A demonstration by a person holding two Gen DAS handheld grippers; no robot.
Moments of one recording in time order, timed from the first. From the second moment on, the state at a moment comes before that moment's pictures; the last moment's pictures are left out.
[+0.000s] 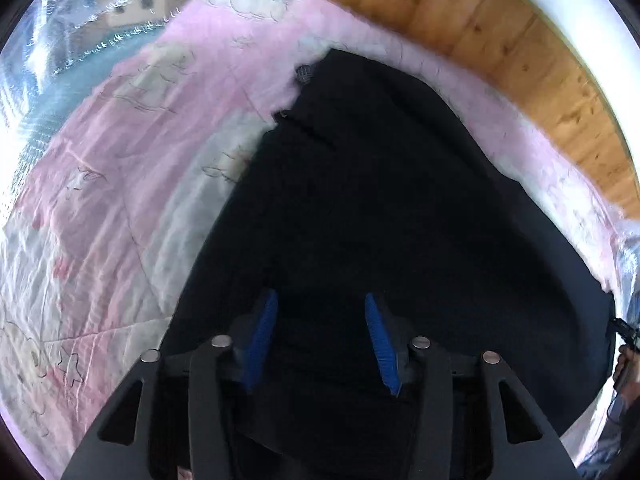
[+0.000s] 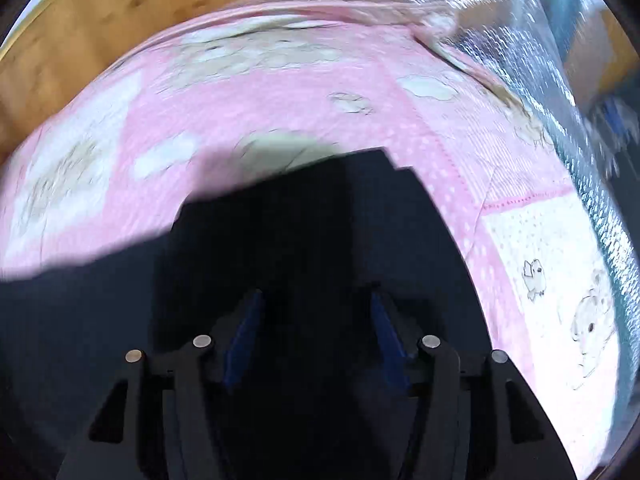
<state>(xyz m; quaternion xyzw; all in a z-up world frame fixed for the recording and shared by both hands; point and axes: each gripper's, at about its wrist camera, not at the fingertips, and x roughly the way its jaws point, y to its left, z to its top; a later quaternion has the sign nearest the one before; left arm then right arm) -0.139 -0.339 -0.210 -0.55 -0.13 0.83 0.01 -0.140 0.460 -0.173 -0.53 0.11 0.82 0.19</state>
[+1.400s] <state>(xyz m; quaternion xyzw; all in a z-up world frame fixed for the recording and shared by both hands) -0.355 -0.387 -0.218 -0.55 -0.27 0.75 0.25 -0.116 0.105 -0.119 -0.59 0.14 0.79 0.11</state>
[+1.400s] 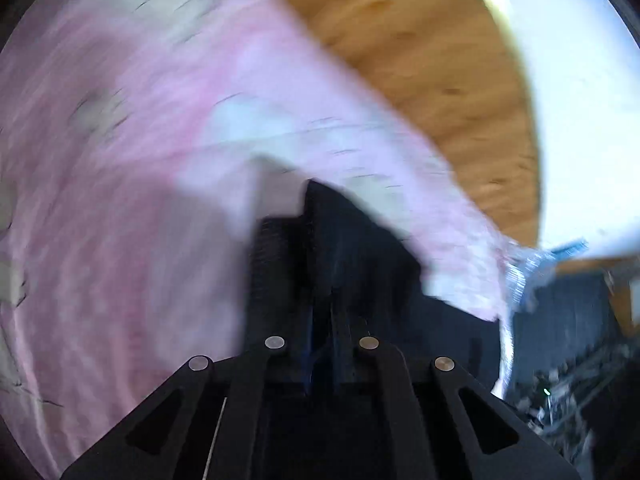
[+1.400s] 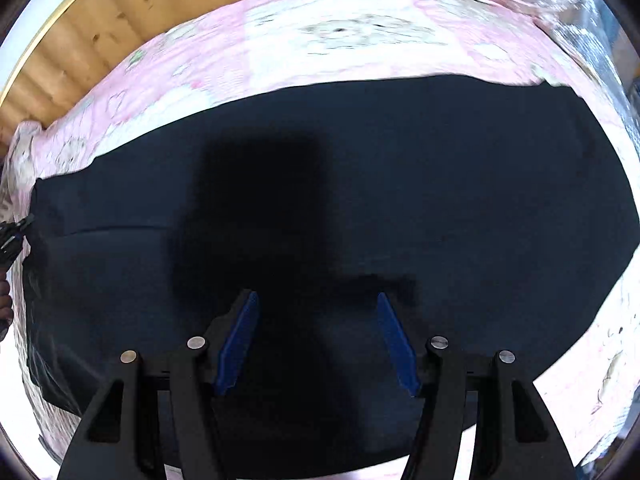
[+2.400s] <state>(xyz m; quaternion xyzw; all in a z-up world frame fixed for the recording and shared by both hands) -0.163 -0.389 -0.215 -0.59 -0.16 0.75 0.24 -0.197 -0.078 -0.131 -0.59 -0.02 0.81 -0.09</state>
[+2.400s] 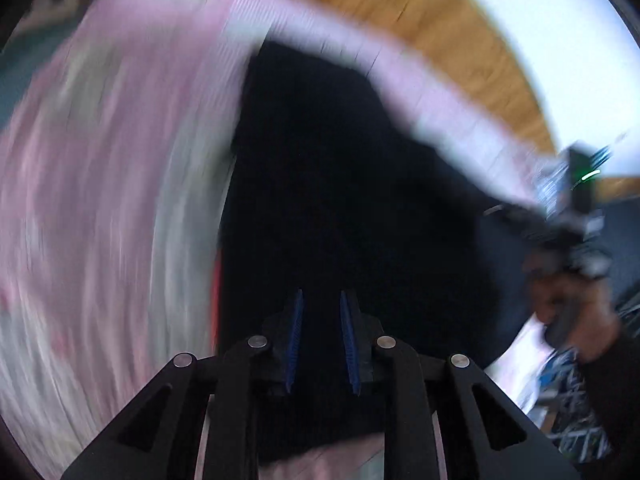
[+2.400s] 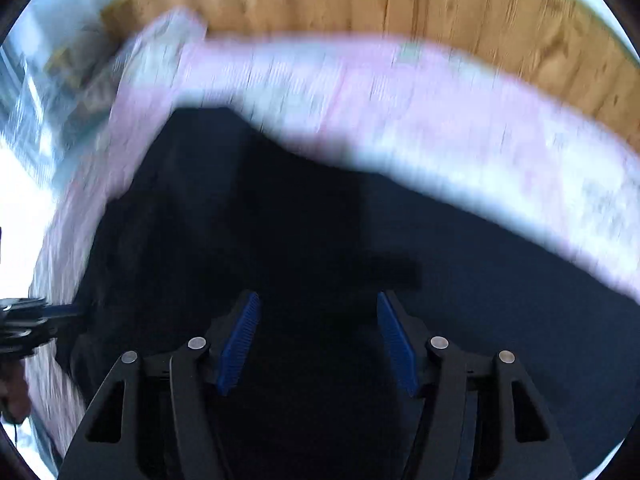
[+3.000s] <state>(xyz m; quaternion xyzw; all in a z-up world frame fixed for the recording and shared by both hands) -0.106 -0.501 -0.231 -0.55 -0.44 0.69 0.16 -0.110 -0.278 -0.223 -0.41 -0.38 0.77 -0.30</state>
